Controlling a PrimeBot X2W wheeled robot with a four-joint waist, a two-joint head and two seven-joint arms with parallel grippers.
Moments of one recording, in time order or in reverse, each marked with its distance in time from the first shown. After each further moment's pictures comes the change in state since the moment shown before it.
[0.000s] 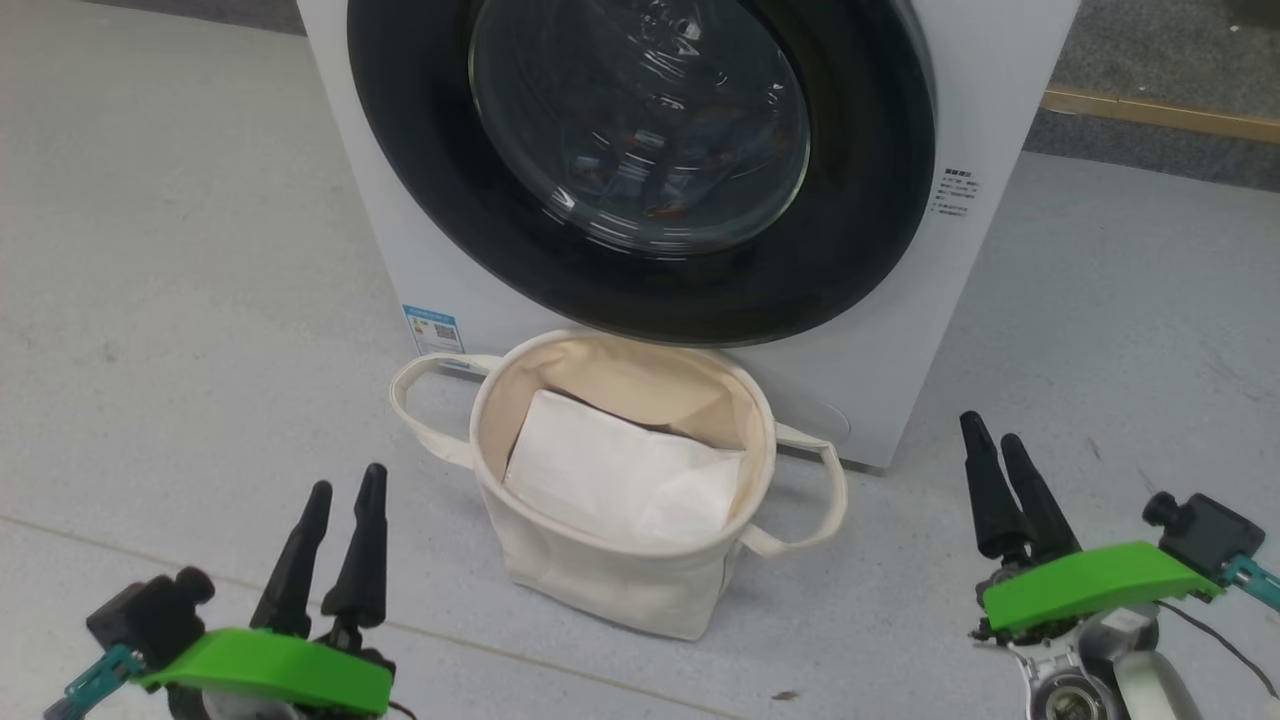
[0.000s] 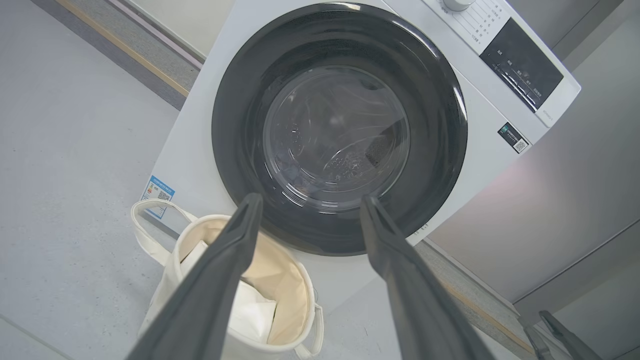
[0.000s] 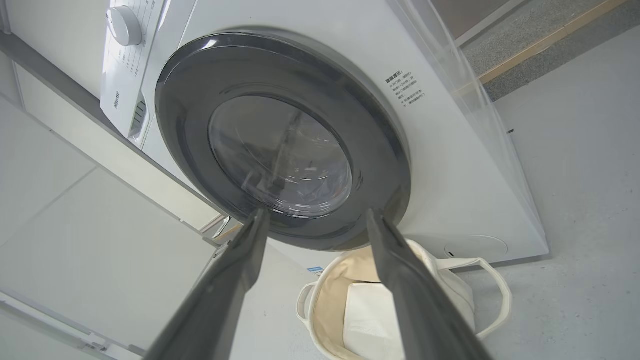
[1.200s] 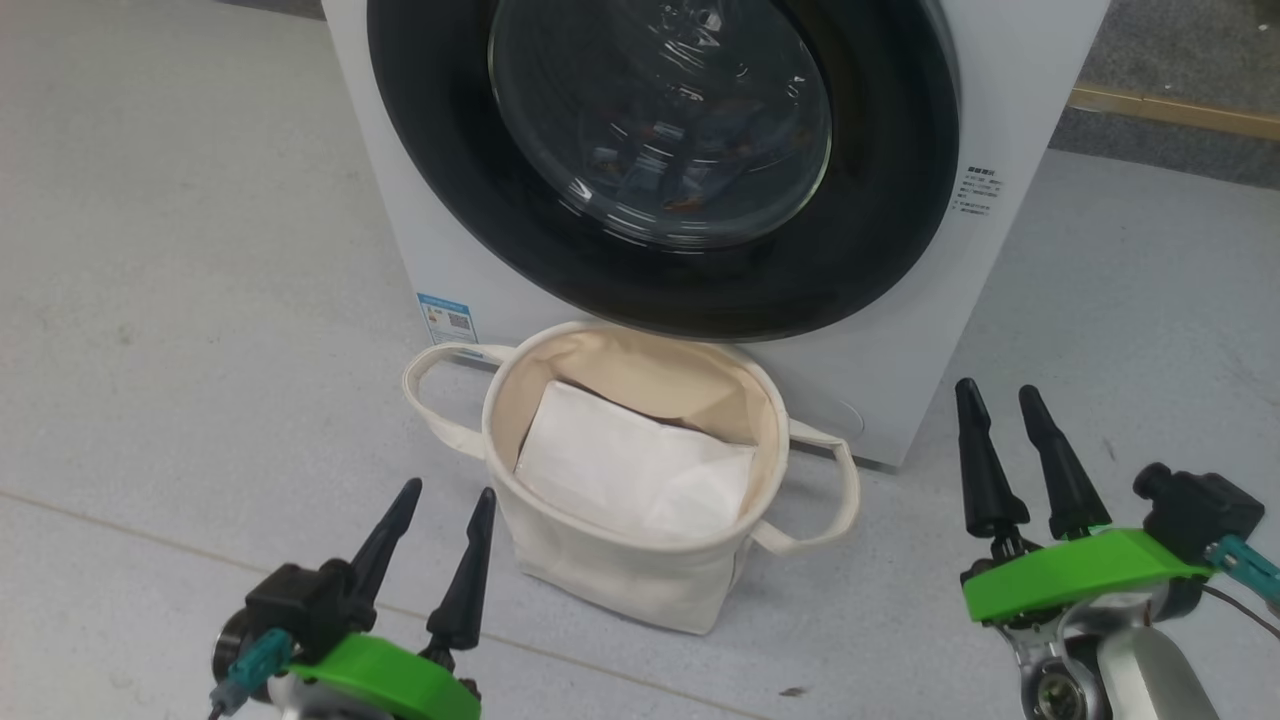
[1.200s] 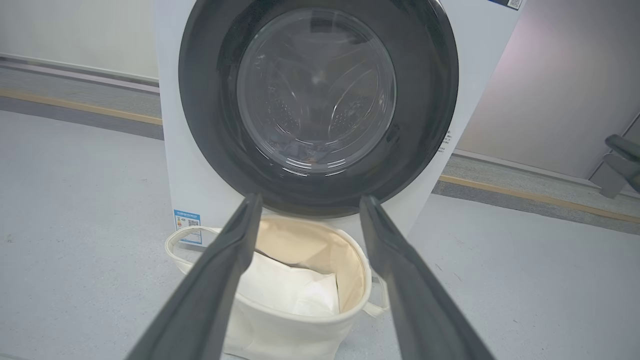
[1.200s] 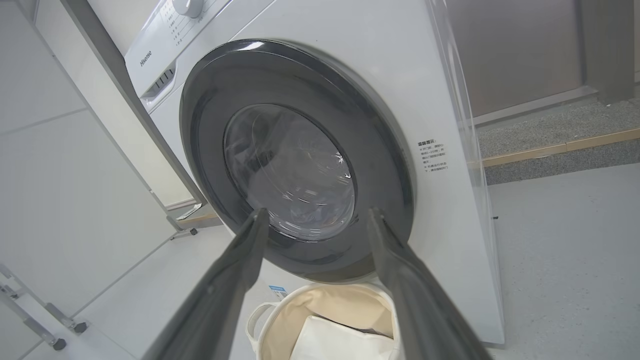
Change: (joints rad) left arm -0.087 0.094 -0.260 0.087 0.342 0.094 -0.101; right arm -0.023 -0.004 0.013 -0.049 -0.329 0.000 -0.103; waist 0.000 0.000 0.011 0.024
